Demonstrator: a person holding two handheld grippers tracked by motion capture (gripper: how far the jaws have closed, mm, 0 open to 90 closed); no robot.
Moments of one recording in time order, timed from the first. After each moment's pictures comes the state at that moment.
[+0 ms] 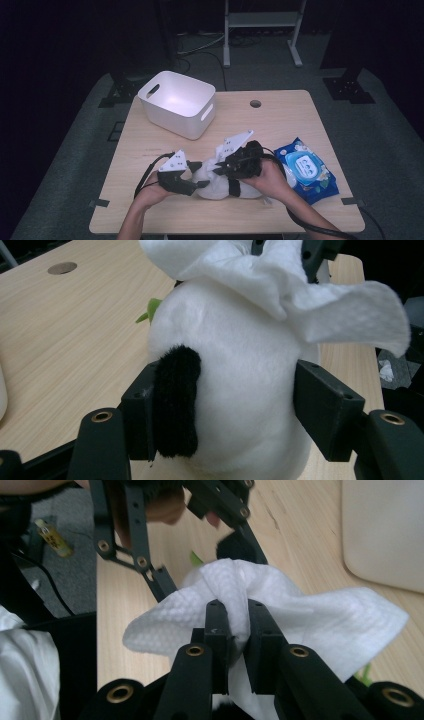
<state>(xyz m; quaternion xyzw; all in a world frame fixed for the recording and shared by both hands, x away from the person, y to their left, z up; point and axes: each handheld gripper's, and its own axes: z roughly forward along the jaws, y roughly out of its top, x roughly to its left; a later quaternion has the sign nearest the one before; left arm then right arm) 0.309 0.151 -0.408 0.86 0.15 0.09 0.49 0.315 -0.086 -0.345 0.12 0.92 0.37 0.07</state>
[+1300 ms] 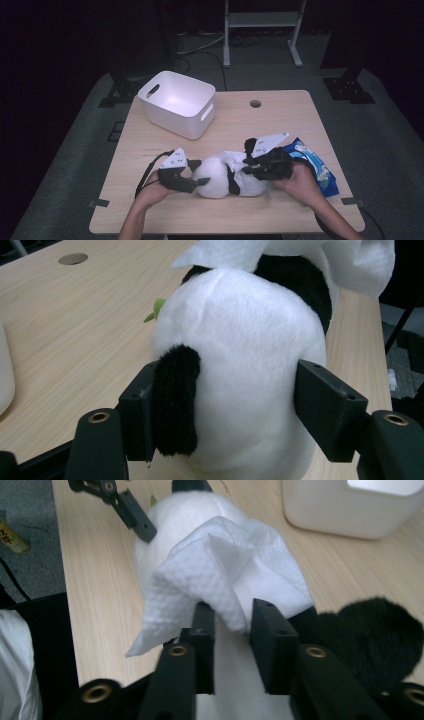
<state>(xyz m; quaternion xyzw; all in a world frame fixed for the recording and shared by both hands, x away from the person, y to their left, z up) 0.314 0.151 -0.409 0.85 0.17 0.09 0.48 0.303 -0.151 -0.339 0.17 0.91 0.36 0.11</state>
